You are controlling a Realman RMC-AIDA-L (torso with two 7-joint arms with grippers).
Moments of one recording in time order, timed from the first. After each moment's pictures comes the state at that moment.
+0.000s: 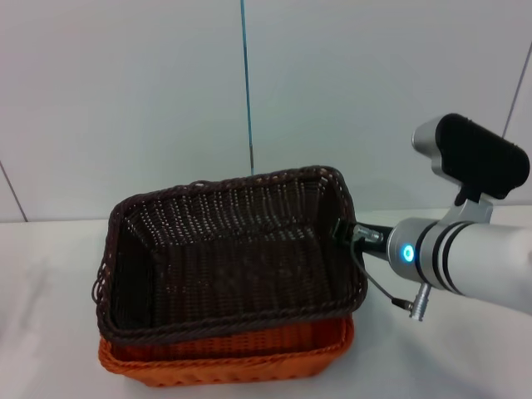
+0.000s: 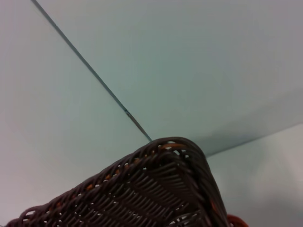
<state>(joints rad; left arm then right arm) -0.46 -1.84 -2.27 -0.47 1.54 -0.66 1.60 0.58 2.08 1.29 1.35 -2.93 0.69 -2.21</state>
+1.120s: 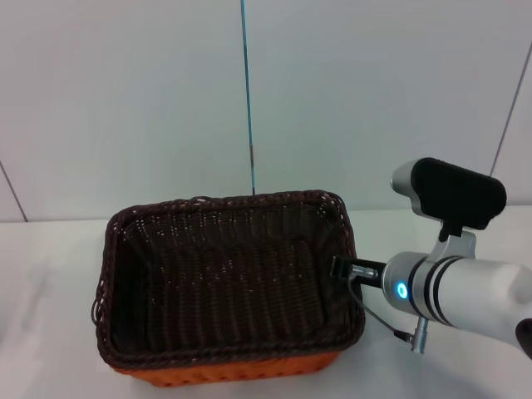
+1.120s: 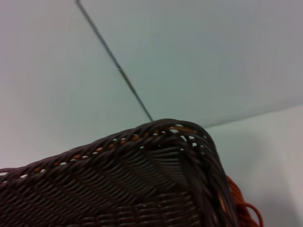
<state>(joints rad) -0.46 -1.85 -2.27 -0.49 1.54 -0.65 1.60 0.59 2.08 1.22 1.21 -2.93 0.60 -2.29</state>
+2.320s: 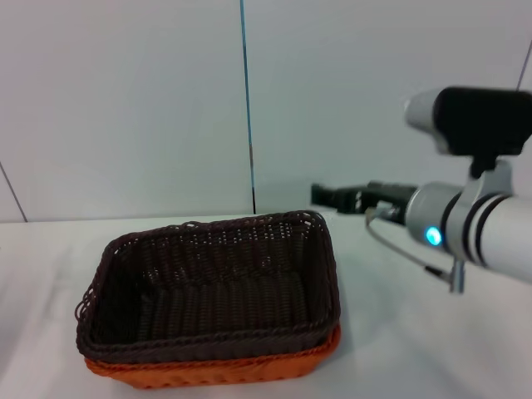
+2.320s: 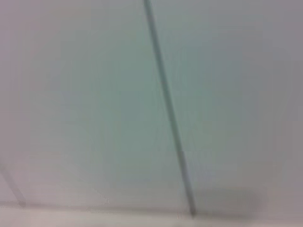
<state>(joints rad) -0.39 -1.97 -2.30 -0.71 1.59 -0.64 1.48 0.49 2.08 1.33 1.53 -2.93 0.65 -2.68</state>
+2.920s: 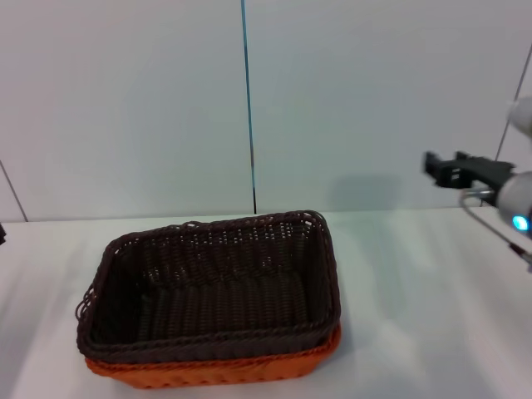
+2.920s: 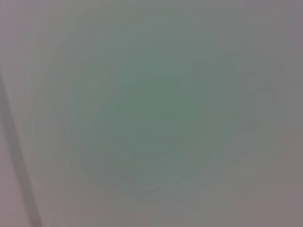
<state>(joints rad) -0.38 -2.10 -2.42 -0.80 1.58 -0.63 1.49 0.44 2.06 1.54 1.25 -2.93 0.27 -2.83</state>
